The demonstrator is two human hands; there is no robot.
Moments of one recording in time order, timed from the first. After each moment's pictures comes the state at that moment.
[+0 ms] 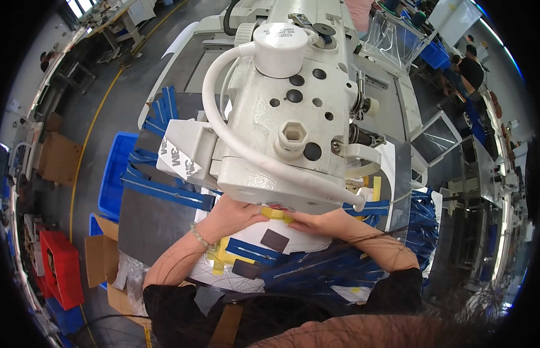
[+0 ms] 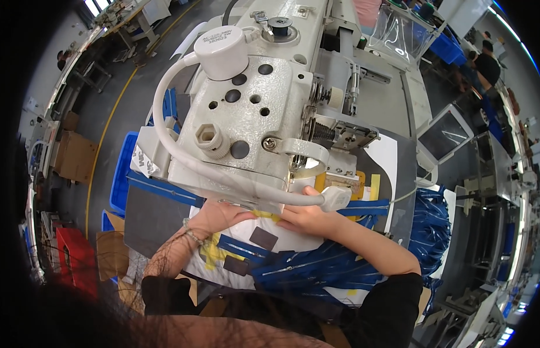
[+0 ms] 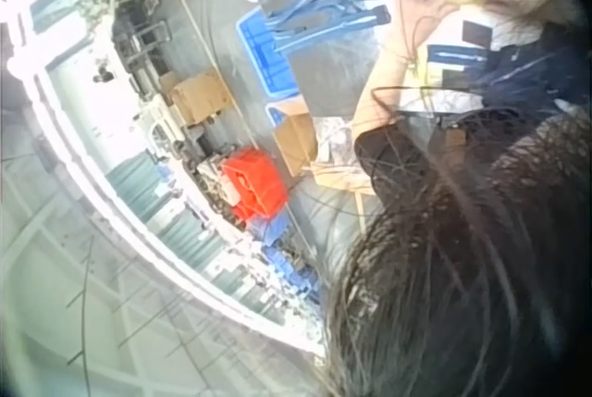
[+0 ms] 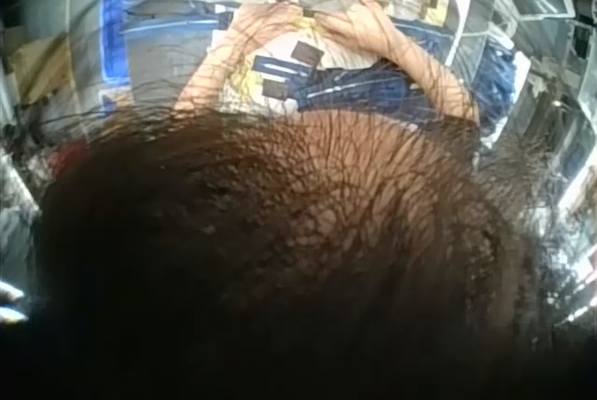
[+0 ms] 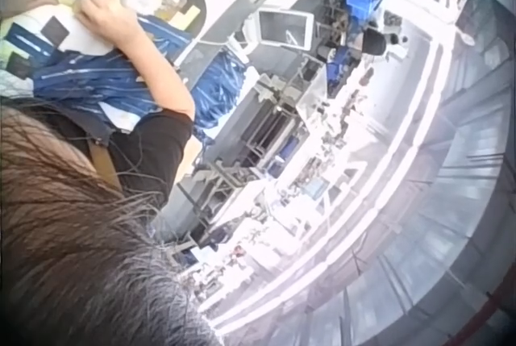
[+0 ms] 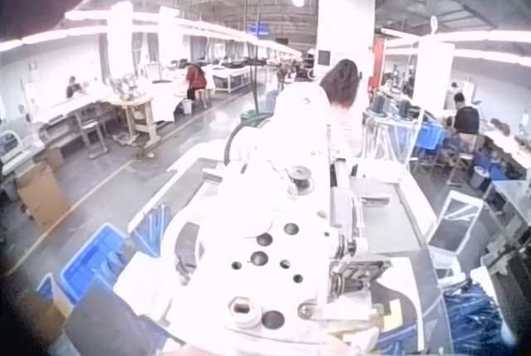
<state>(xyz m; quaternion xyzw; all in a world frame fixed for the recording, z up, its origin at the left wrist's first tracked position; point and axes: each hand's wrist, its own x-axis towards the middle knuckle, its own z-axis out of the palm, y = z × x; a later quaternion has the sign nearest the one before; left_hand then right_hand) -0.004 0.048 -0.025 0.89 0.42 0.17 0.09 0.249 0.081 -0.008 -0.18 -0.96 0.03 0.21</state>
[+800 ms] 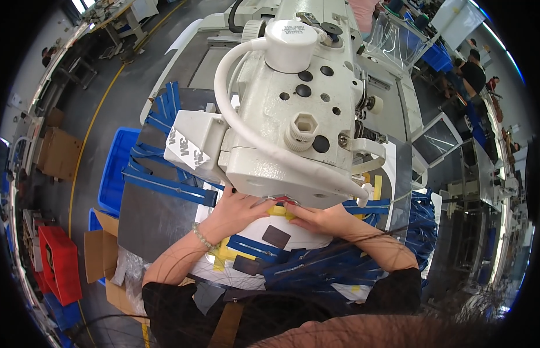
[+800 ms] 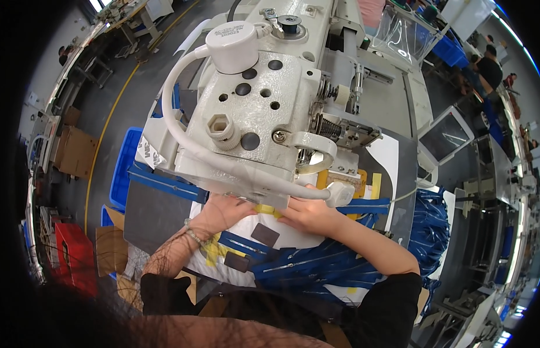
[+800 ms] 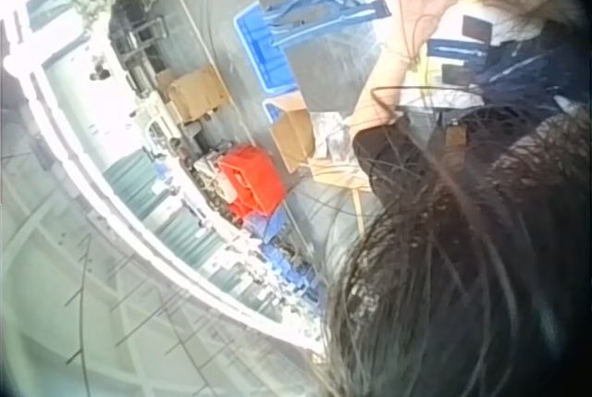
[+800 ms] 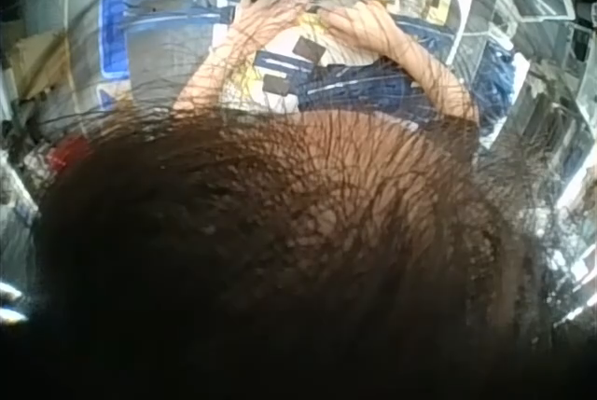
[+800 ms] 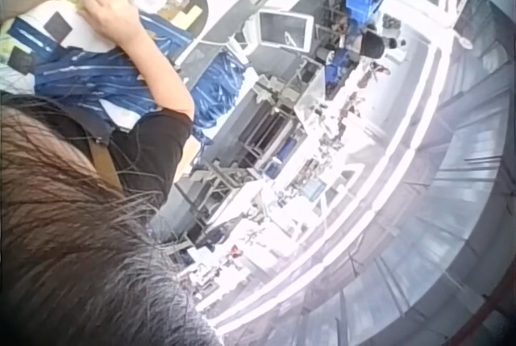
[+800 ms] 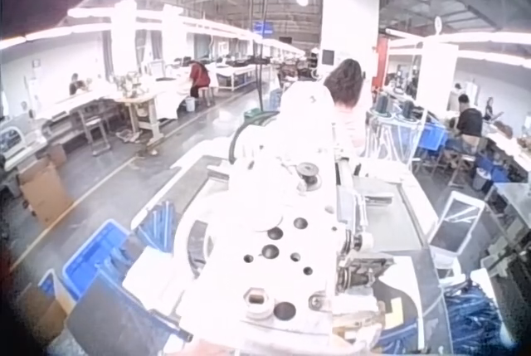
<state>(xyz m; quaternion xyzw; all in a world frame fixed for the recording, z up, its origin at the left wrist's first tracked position) 0.001 0.037 -0.032 0.89 0.41 0.18 0.00 0.249 0.078 -0.004 -0.18 -0.96 0.08 0.21</state>
